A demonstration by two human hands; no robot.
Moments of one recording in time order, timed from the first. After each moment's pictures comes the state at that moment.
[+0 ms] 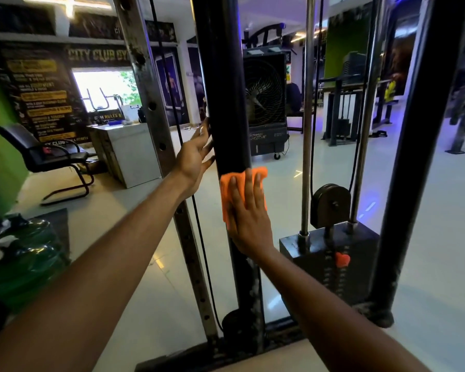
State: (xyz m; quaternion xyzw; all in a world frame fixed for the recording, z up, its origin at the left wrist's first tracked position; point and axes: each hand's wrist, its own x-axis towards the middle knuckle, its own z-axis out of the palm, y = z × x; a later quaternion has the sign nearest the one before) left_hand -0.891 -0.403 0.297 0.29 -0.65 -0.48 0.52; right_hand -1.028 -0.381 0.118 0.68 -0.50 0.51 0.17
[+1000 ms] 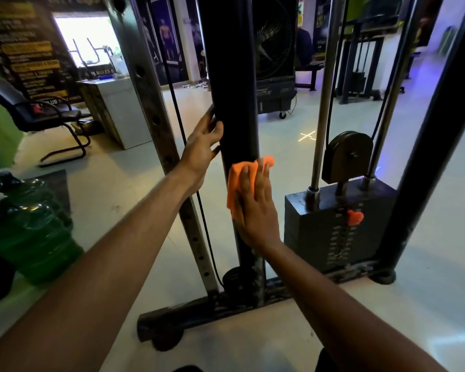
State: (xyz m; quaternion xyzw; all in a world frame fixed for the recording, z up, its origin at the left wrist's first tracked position) left_hand -0.896 -0.413 0.185 0.34 -0.68 -0.44 0.48; right_hand -1.026 -0.377 0.014 0.67 -0.54 0.50 0.10
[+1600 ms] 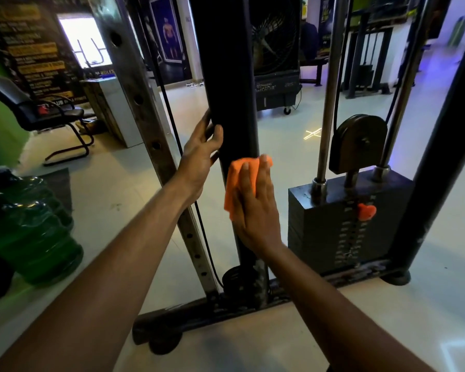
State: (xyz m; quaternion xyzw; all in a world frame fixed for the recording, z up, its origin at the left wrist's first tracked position) left_hand -0.902 -0.421 0.131 0.34 -0.68 -0.42 0.50; right_hand -1.027 -0.384 -0.021 0.66 -0.52 0.53 0.07
